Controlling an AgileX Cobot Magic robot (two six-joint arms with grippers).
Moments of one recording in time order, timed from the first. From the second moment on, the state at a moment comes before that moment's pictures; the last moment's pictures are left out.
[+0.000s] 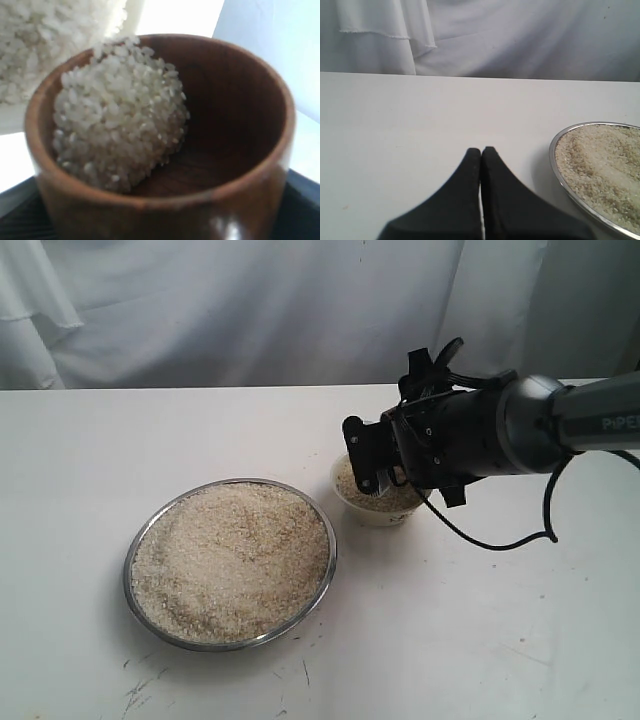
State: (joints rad) left arm 0.01 0.01 0.00 -0.04 0.29 0.01; right arm 0.72 2.01 -1.23 -1.46 0.70 0.02
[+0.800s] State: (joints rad) left arm 0.01 0.01 0.00 -0.04 0.29 0.01; right arm 0.73 2.02 -1.23 -1.62 0.75 0.03
